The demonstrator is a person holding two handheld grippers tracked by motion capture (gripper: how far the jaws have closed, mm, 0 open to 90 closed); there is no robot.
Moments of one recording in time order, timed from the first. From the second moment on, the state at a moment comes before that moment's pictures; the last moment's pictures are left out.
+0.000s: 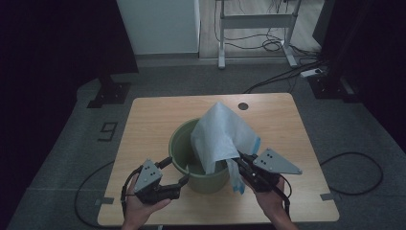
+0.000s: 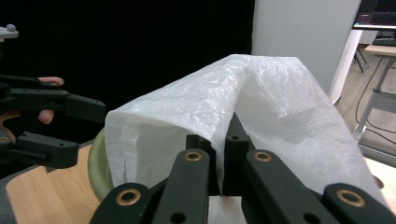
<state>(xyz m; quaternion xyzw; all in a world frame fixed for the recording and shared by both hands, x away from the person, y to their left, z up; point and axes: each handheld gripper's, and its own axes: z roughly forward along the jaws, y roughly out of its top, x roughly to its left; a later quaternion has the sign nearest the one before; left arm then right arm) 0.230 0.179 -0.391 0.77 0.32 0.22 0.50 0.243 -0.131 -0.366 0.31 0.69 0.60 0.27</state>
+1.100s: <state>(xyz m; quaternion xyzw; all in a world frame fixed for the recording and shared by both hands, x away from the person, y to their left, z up) 0.233 0.130 -0.376 0.76 0.28 0.22 0.54 0.246 -0.107 -0.364 0.29 0.70 0.60 0.26</state>
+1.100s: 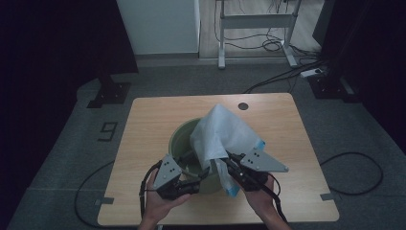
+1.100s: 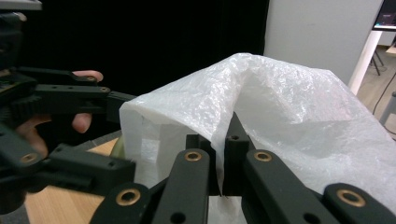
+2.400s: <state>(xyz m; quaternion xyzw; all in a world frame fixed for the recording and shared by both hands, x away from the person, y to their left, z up) 0.238 0.154 -0.369 0.70 0.37 0.24 0.57 0.205 -0.143 -0.430 0.38 0.68 0.54 0.30</state>
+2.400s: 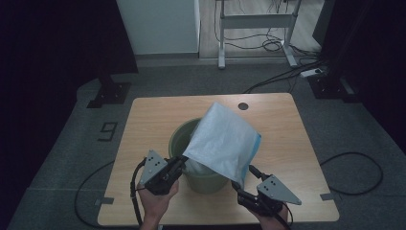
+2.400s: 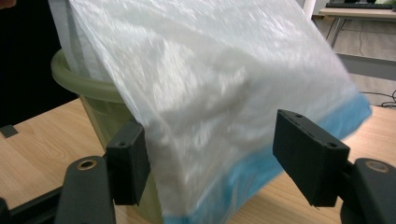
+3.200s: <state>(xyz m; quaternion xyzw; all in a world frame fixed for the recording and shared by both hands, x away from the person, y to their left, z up) 0.229 0.168 -0.385 0.71 0.36 0.22 0.56 0.224 -0.170 -0.413 0.38 0.65 0.58 0.31</state>
